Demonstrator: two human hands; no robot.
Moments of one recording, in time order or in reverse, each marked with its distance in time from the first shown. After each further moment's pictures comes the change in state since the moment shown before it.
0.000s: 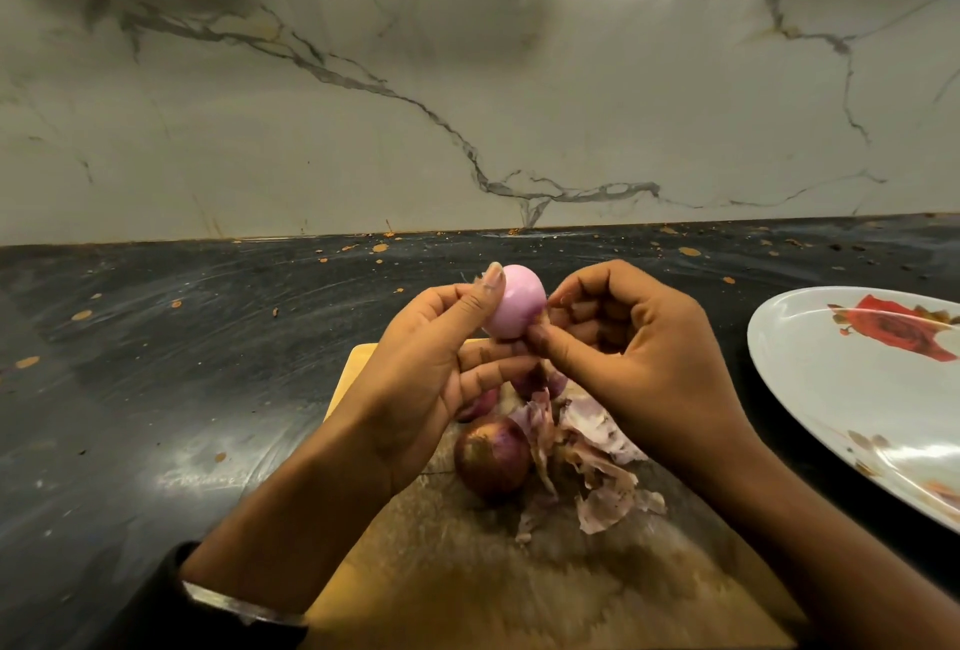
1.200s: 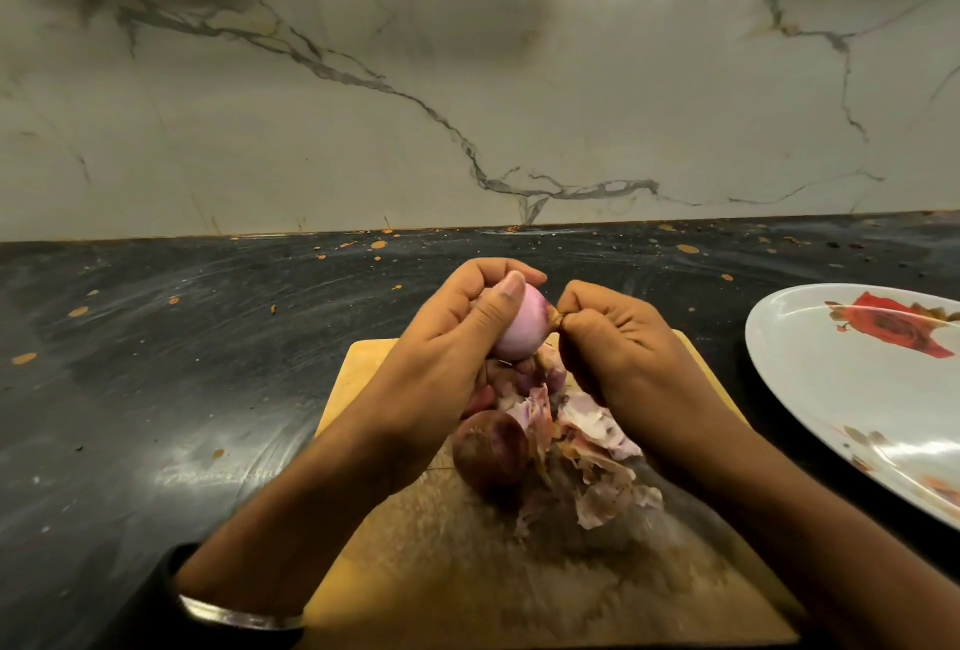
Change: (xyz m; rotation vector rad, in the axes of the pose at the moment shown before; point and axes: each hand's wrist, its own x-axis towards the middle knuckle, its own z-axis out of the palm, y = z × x) left_hand -0.008 -0.003 0.002 0.285 -0.205 0.181; right_hand 0.004 -0.006 0.004 0.080 -0.183 0.158
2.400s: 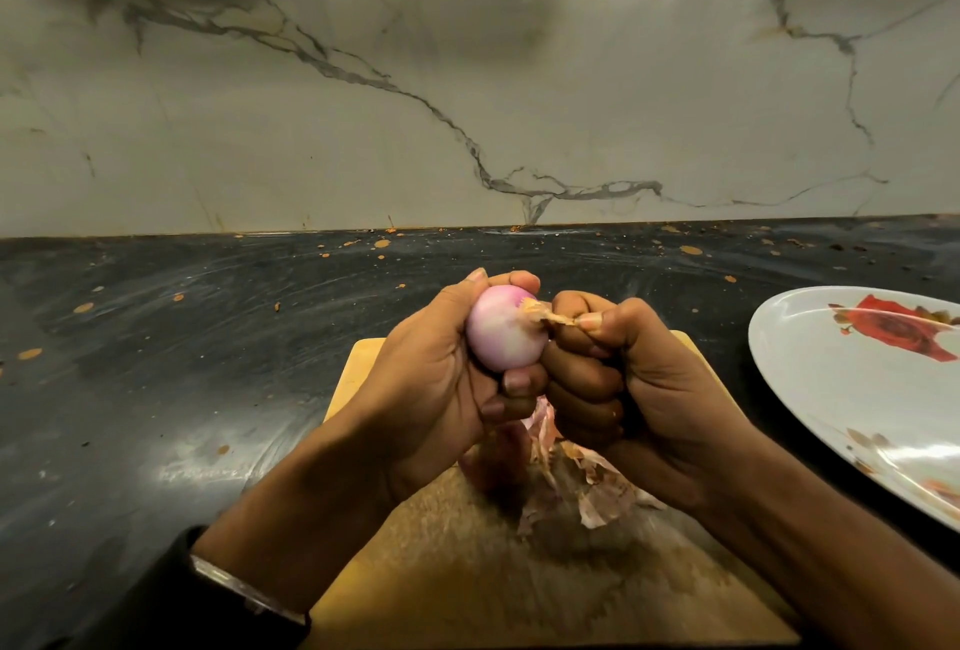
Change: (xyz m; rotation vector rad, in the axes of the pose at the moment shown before) left_hand 0.003 0.001 0.002 -0.481 0.012 -0.215; right_hand -0.007 -0.003 0.002 0.962 -0.304 0.250
